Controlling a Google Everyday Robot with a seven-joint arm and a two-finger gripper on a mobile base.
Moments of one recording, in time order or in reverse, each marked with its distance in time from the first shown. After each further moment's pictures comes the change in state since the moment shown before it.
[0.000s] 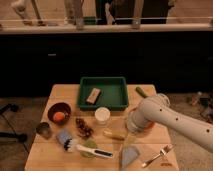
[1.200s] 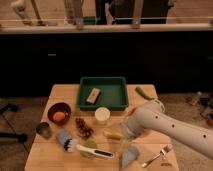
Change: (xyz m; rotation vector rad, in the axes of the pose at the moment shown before) arm -0.023 0.023 0.022 0.002 -0.041 -0.046
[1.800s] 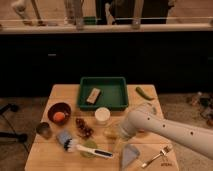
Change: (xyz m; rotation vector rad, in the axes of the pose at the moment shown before) arm 0.005 -0.020 0.037 0.011 0.013 0.044
